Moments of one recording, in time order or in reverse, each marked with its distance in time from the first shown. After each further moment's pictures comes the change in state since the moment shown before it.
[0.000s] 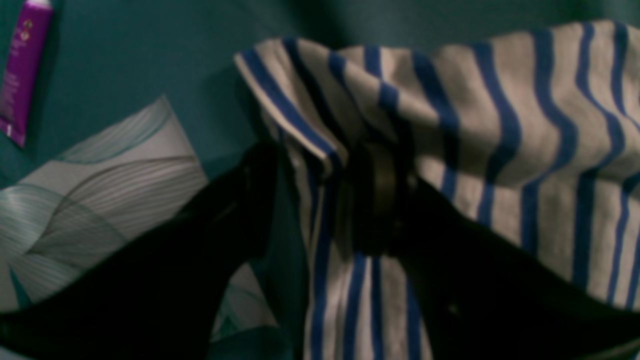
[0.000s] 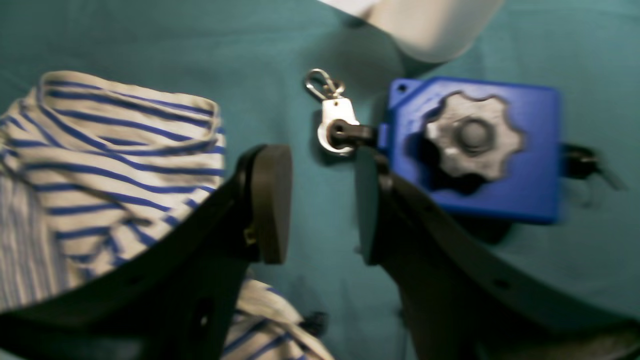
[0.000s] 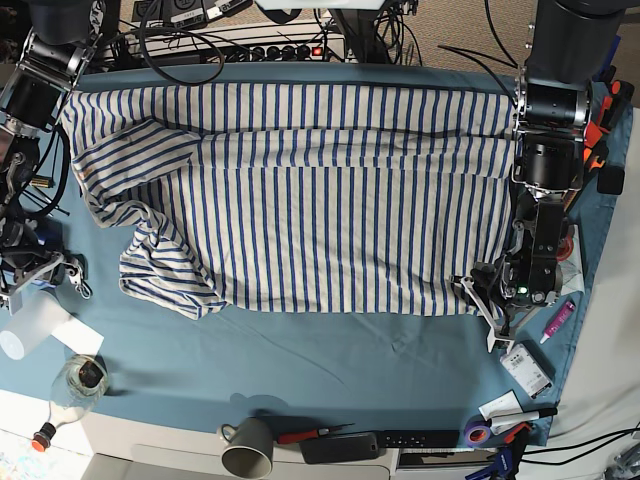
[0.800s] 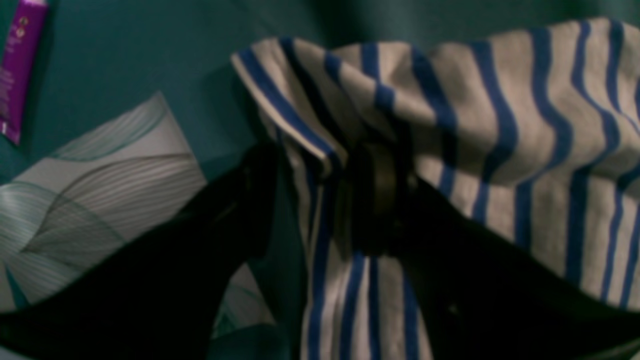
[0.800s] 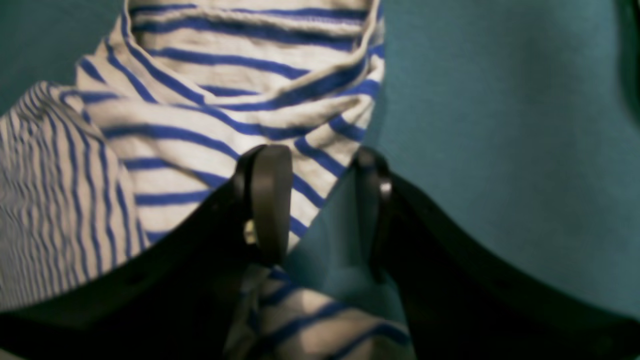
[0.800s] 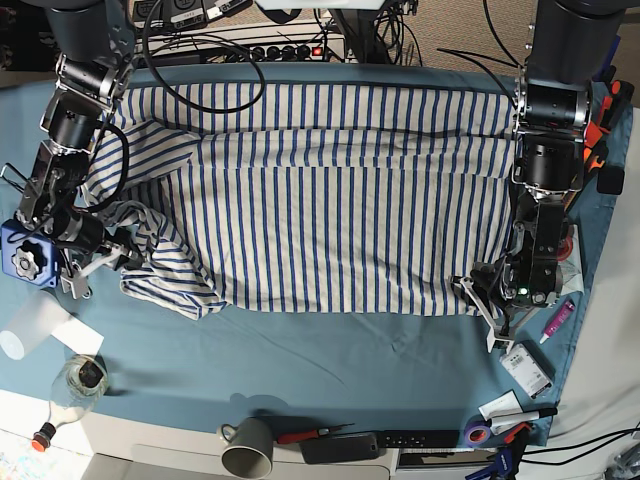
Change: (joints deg) left arm -0.1 0.0 0.0 0.0 -0.8 0.0 0.9; right arm 6.4 -10.3 0.3 -22.7 4.0 8.4 3.0
